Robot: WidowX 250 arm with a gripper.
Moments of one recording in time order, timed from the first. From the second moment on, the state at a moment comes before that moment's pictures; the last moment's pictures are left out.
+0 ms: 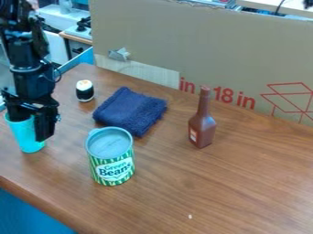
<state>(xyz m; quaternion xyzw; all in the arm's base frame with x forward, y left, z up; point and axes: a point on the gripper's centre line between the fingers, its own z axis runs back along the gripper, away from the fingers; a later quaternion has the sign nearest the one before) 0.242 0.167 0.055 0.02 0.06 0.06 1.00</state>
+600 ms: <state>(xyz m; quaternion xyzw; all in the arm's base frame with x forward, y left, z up) 0.249 0.146 0.086 0.01 0.04 0.02 1.00</state>
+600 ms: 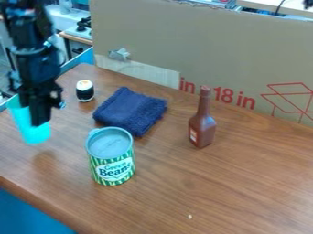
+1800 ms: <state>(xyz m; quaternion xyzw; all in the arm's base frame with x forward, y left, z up) 0.222 -0.142 0.099 0.01 -0.01 -0.33 0.94</state>
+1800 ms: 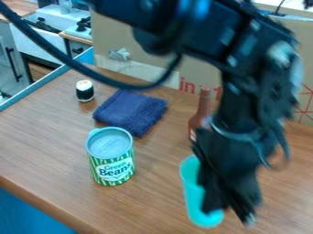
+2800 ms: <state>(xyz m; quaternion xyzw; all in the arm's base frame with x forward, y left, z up) 0.226 -0.152 0.051 0.03 0.03 -0.30 0.95</state>
